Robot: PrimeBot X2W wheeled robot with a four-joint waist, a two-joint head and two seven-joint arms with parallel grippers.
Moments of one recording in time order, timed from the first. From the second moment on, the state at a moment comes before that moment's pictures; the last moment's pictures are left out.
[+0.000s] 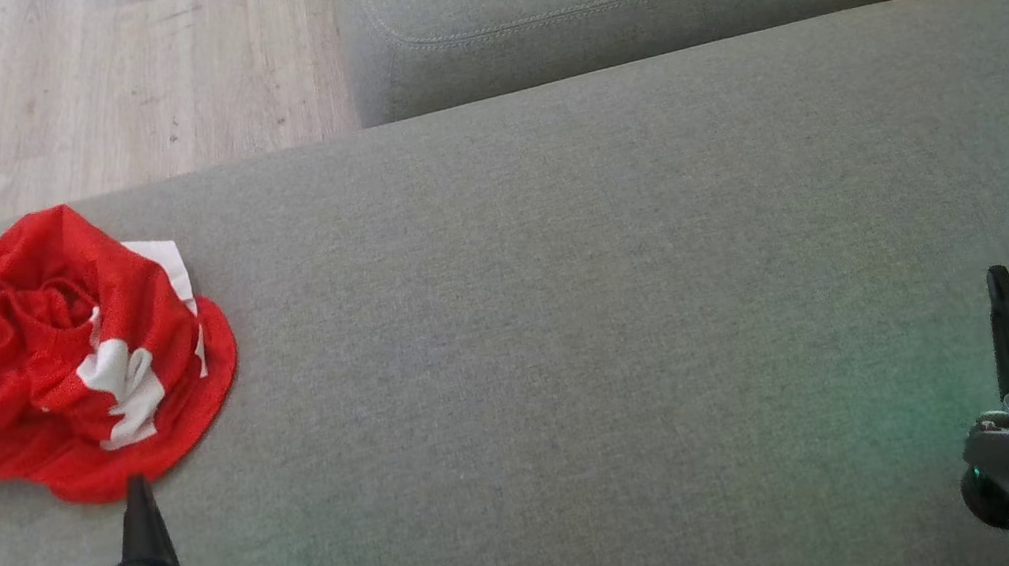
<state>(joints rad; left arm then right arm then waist) -0.06 0.07 0.04 0.28 -1.64 -0.12 0.08 -0.06 -0.07 -0.10 0.28 1.64 0.12 0.08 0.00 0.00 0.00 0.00</state>
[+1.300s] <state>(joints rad) 0.01 0.05 -0.04 0.28 -1.27 -0.06 0.00 0.01 -0.05 -0.04 0.30 1.26 0.11 0.00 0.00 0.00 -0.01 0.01</state>
